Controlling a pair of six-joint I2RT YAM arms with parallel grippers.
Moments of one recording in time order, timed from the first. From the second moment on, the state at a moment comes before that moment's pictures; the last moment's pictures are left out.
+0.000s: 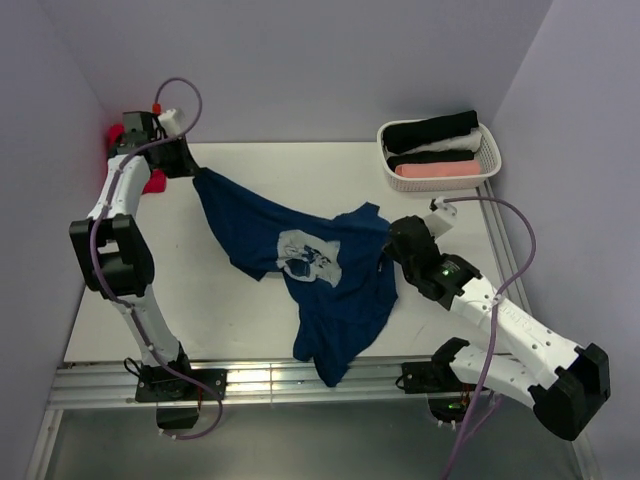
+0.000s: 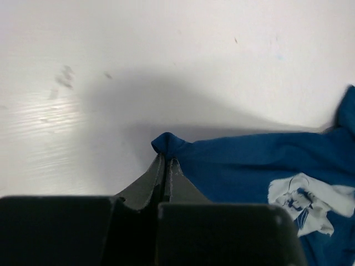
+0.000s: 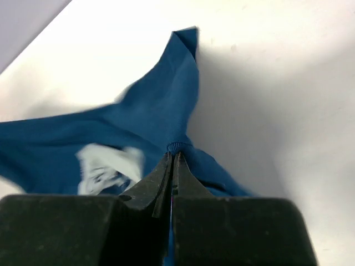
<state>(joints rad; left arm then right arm) 0.10 1.97 1.74 -0.61 0.48 -0.04 0.65 0.96 0.76 -0.44 0.59 1.00</state>
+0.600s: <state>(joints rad) 0.07 2.33 2.25 -0.74 0.36 -0.03 0.28 1.35 0.99 -0.44 0.55 0.78</state>
